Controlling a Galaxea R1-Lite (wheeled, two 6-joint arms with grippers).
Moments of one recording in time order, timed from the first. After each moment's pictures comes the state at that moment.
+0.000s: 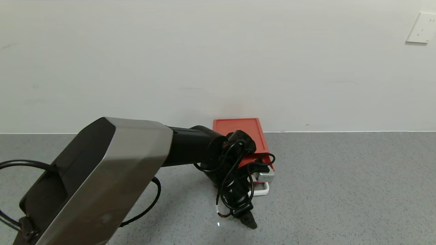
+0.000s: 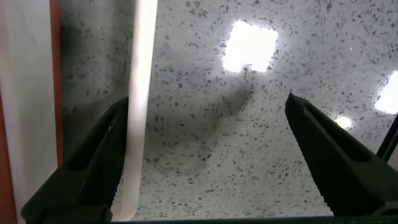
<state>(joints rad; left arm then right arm) -0.71 2.34 -1.82 0.71 -0.29 0.55 0.00 0.00 0.00 0.00 0.00 0.00</state>
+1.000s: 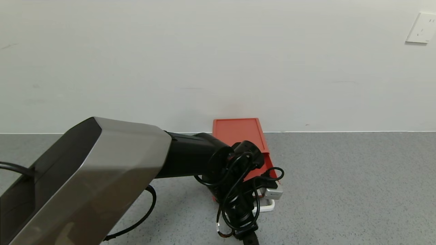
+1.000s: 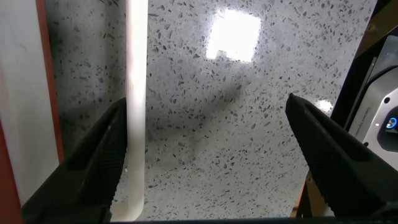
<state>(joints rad) -0.78 2.27 -1.69 0.70 -0.29 0.53 0.00 0.00 0.00 0.00 0.00 0.00</state>
